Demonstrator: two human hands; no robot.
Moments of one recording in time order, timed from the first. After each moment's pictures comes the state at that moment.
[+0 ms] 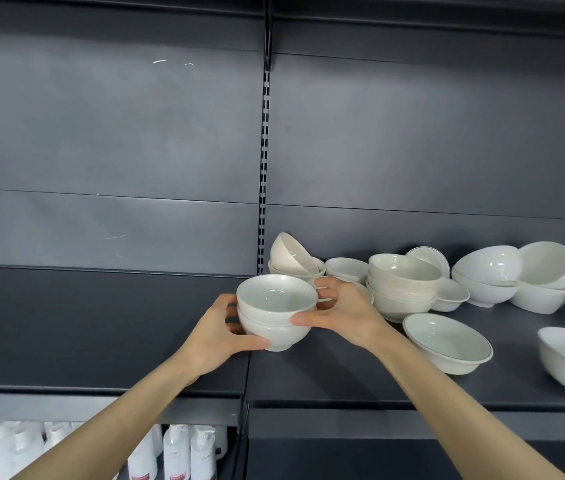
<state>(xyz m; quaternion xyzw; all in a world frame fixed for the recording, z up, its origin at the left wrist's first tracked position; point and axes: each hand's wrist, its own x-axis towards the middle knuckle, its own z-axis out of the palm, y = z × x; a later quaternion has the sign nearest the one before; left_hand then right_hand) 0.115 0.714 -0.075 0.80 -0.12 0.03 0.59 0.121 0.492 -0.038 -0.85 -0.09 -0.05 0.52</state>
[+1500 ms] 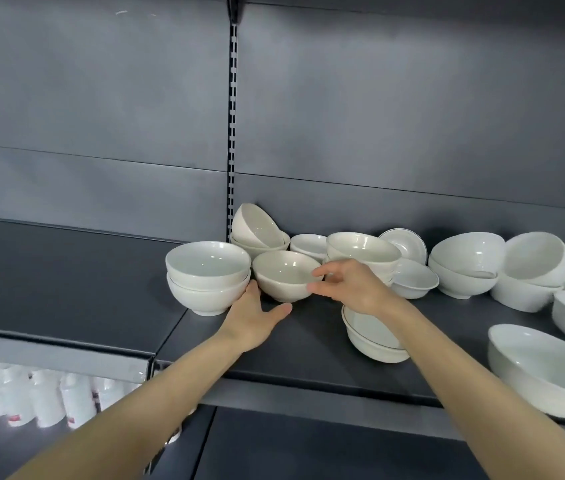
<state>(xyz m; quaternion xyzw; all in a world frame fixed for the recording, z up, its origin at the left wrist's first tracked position) 0.122 0.556 -0.091 0.86 -0.03 0.07 0.51 0.145 0.373 -0.031 -0.92 -0.14 -0.03 0.36</state>
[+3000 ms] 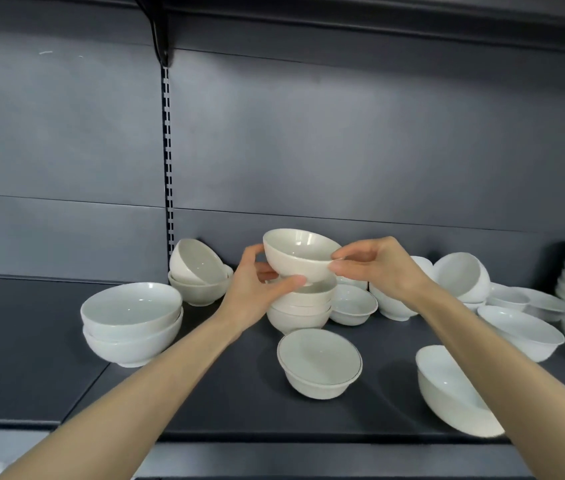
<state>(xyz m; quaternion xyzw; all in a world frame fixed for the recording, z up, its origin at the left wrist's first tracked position) 0.156 0.471 -0.016 0.73 -0.17 0.13 0.65 0.125 0.262 0.044 -0.84 -0.14 -0.14 0.50</state>
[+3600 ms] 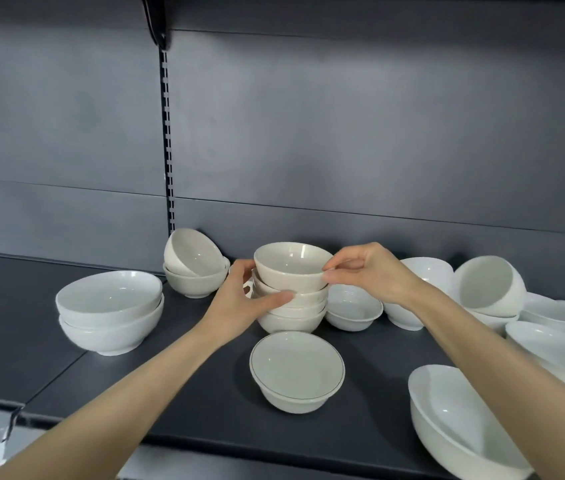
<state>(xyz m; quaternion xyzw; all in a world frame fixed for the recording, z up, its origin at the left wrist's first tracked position) 0.178 0.454 -0.049 0.78 -0.12 0.17 0.59 0.177 0.229 0.027 -0.87 -0.21 -0.05 0.44</state>
